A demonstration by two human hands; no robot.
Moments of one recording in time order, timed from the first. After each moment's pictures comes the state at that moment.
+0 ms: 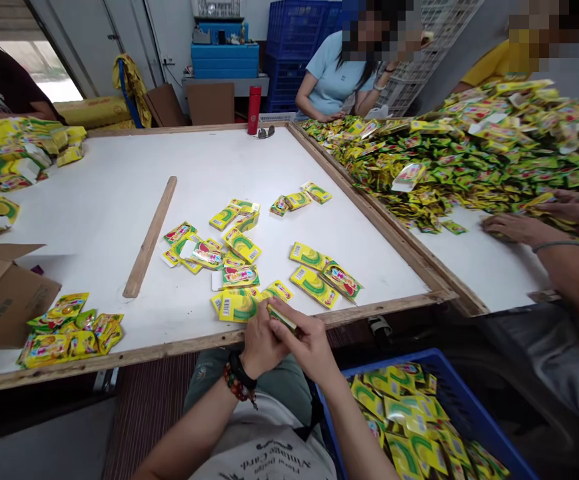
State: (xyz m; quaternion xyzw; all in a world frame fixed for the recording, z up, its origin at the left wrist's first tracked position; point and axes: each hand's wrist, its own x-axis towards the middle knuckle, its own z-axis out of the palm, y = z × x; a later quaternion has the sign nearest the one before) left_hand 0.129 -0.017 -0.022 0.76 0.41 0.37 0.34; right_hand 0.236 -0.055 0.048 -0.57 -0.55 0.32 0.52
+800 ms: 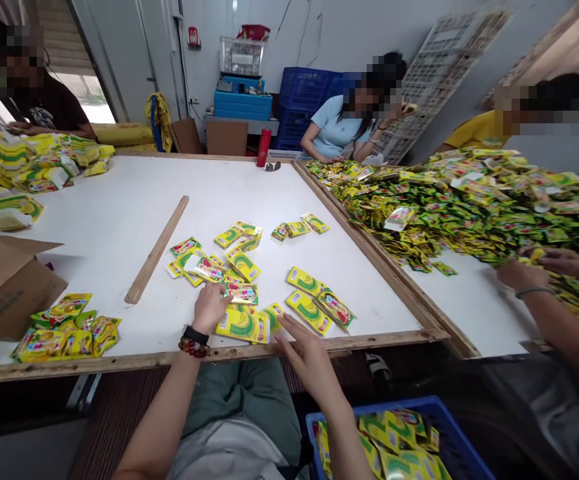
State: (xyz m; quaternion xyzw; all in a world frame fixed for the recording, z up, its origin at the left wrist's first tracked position) left_hand 0.068 0.088 0.028 0.74 0.62 0.15 0.22; right_hand 0.264 -0.057 0.029 -0.65 -0.65 0.19 0.35
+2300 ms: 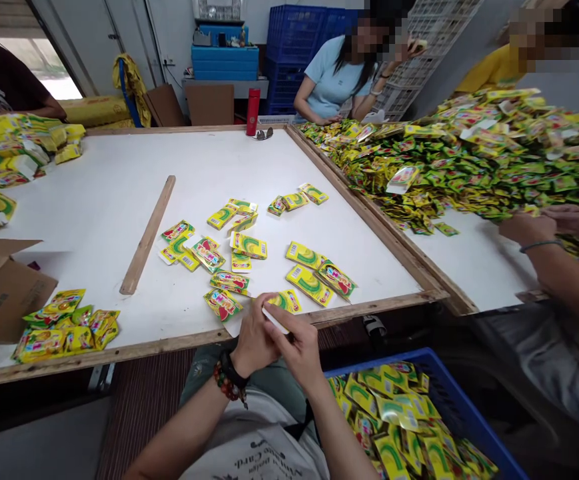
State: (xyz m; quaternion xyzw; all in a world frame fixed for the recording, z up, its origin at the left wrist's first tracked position) left_hand 0.124 -0.019 -0.001 0.77 0.36 0.42 0.33; right_hand 0.221 -0.064 0.040 -0.57 -0.49 0.33 0.57
